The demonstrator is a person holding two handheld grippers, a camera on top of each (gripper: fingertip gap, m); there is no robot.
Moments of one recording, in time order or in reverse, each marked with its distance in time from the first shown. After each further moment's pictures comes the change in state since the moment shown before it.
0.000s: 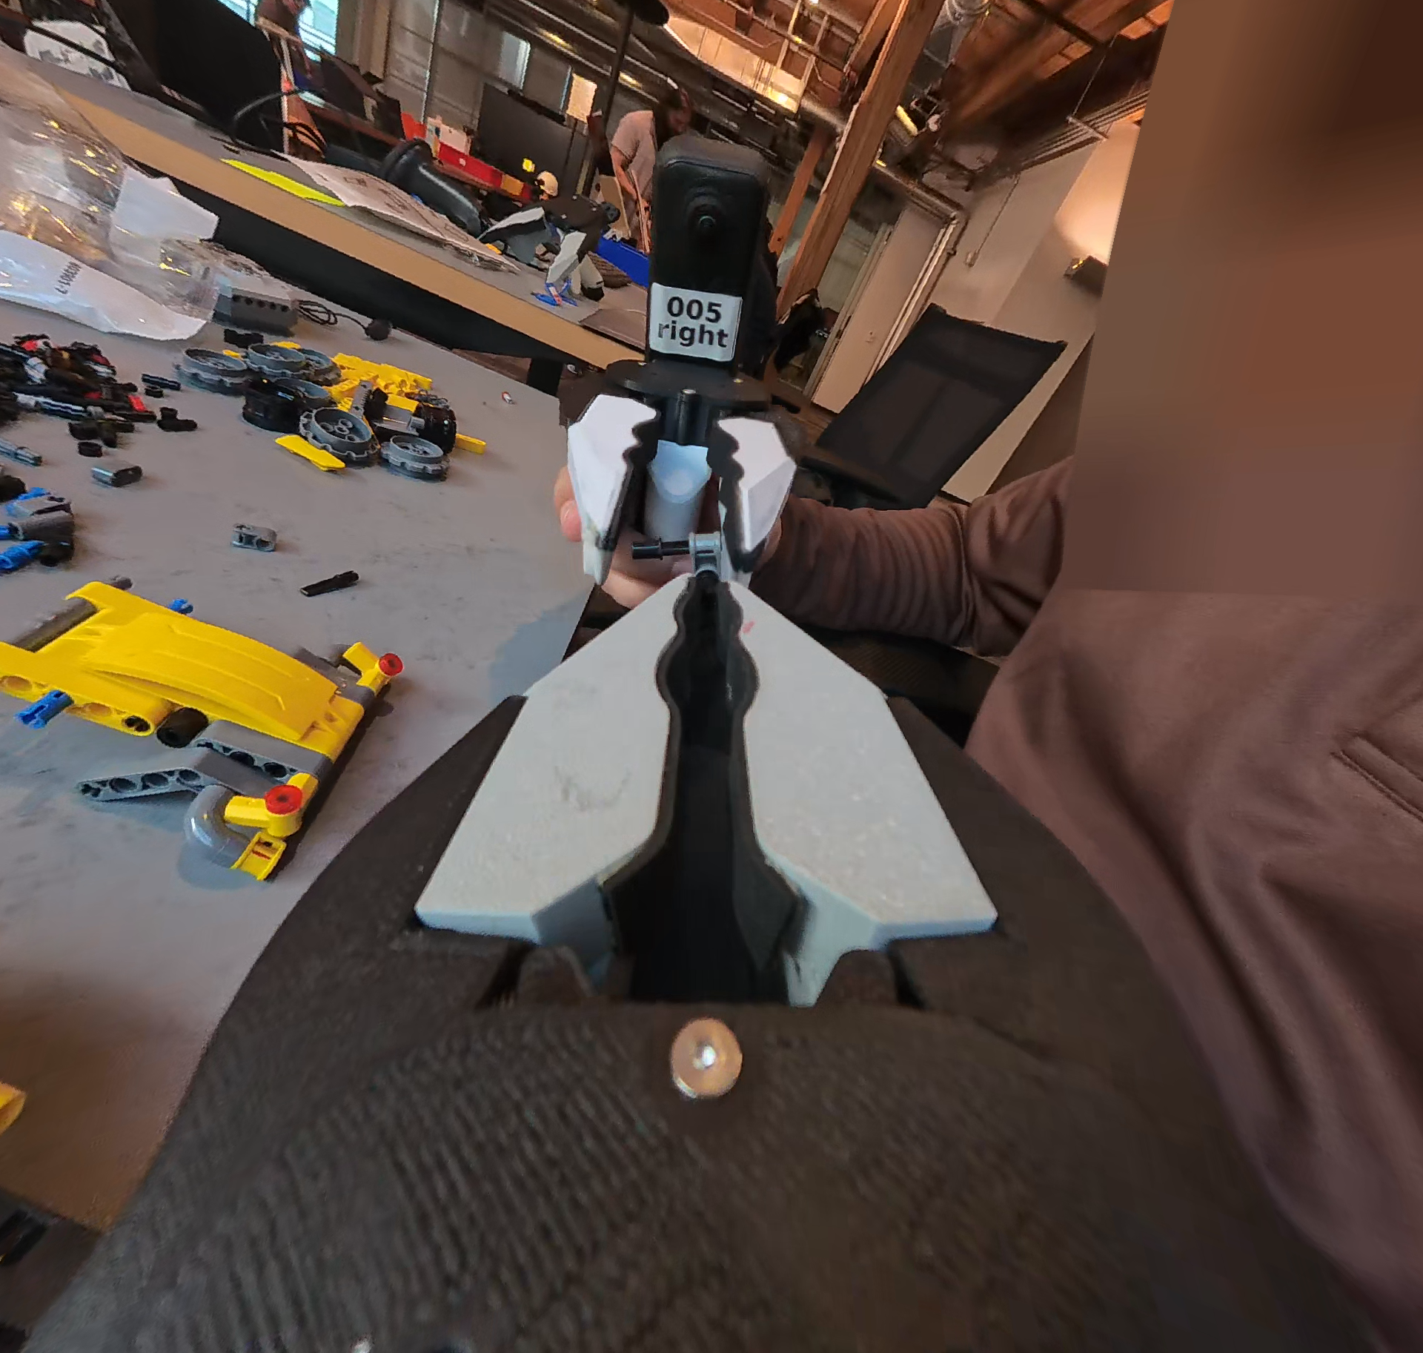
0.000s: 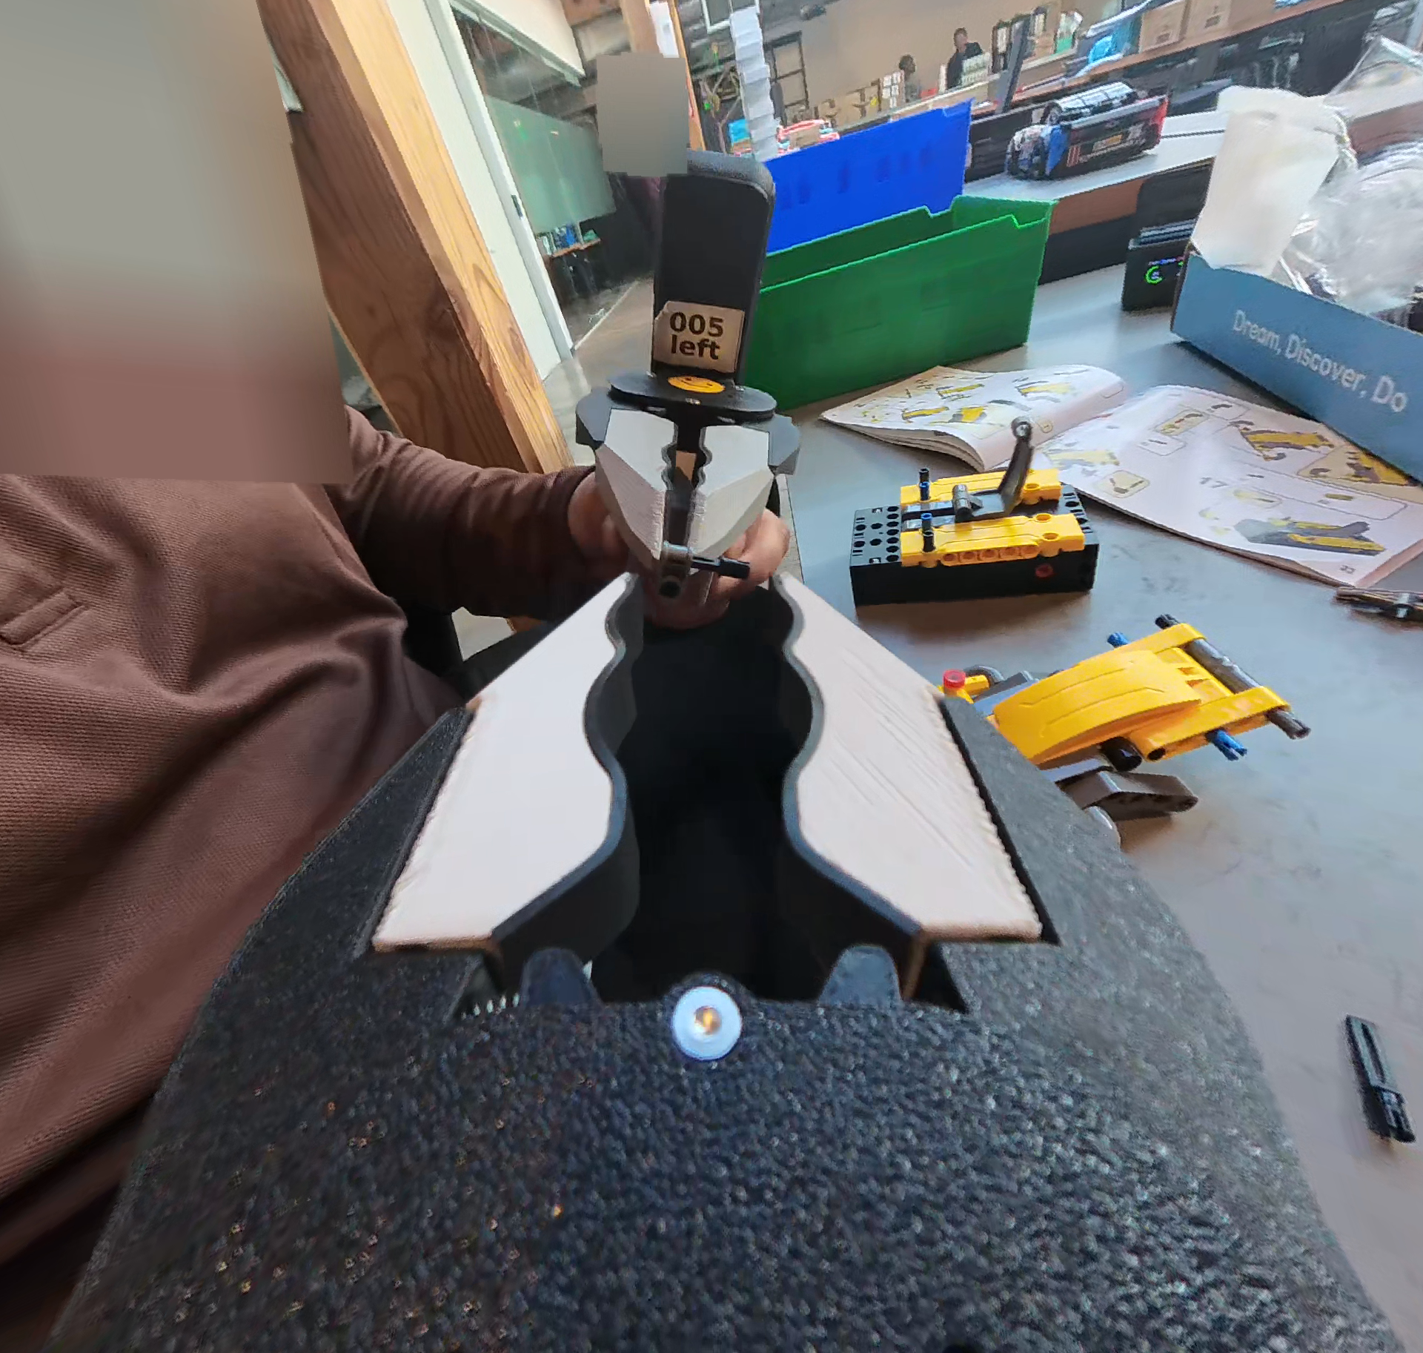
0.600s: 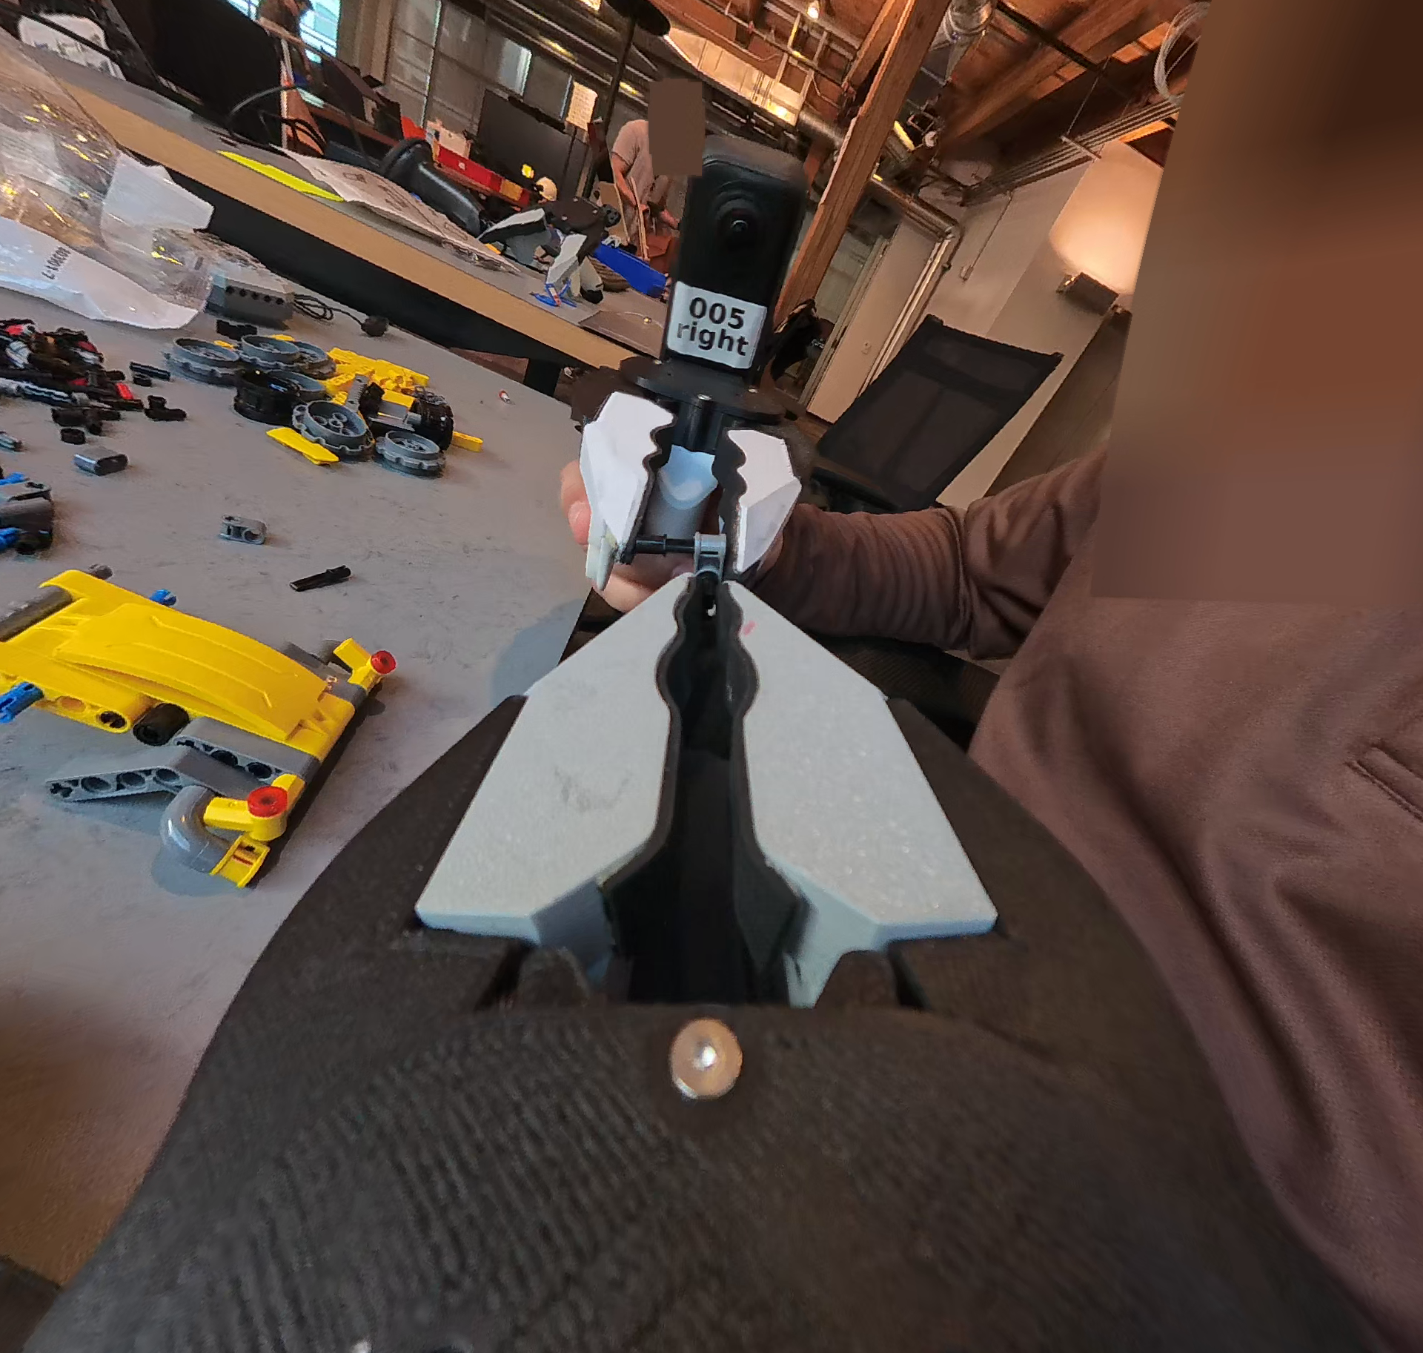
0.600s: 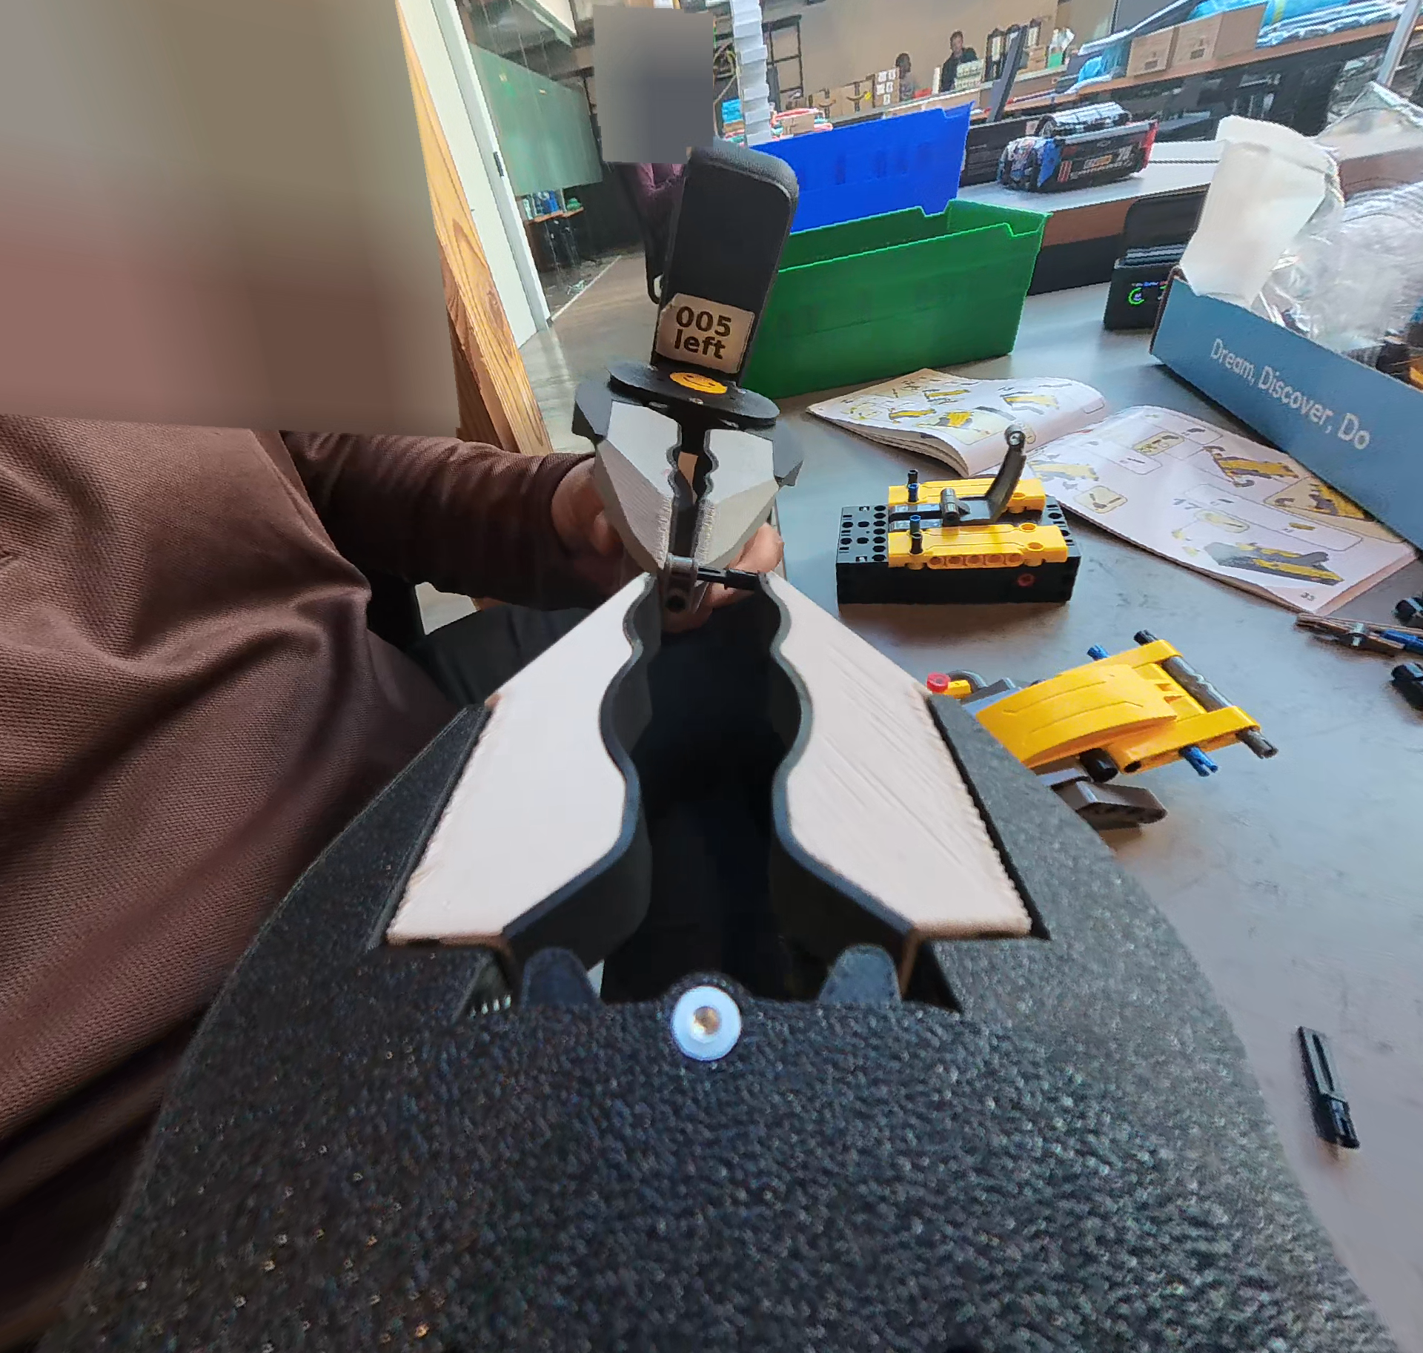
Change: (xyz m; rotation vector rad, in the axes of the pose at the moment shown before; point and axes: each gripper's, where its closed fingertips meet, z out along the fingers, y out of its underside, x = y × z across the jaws) left arm -0.003 0.004 0.005 0.012 0.003 -0.018; right arm 0.000 0.005 0.003 -0.020 0.023 -0.084
